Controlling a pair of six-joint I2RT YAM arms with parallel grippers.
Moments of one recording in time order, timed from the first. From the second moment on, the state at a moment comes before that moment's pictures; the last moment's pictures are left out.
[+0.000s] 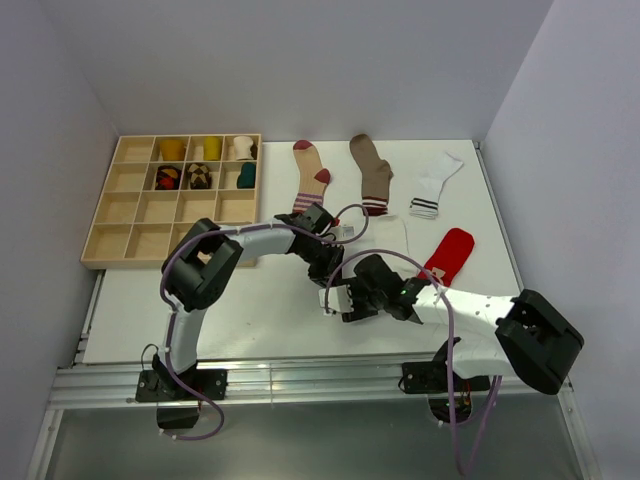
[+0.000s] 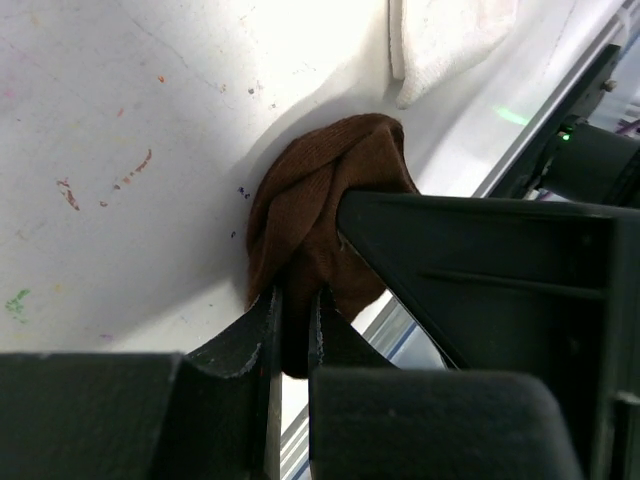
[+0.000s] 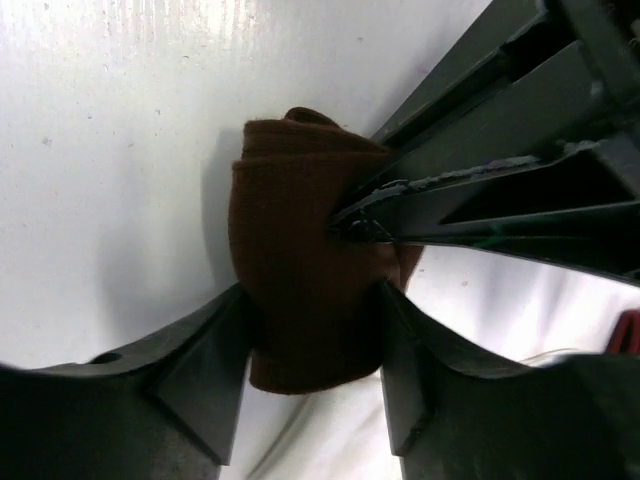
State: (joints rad) left arm -0.77 2.07 1.36 -0.45 0.68 -0.44; right arm 0.80 1.23 0.47 -0.14 -0.15 -0.96
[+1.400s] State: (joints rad) left arm -0.96 1.13 0.40 0.32 -0.26 -0.58; right arm 0.58 1.71 1.02 -0.71 -0.55 -0.92
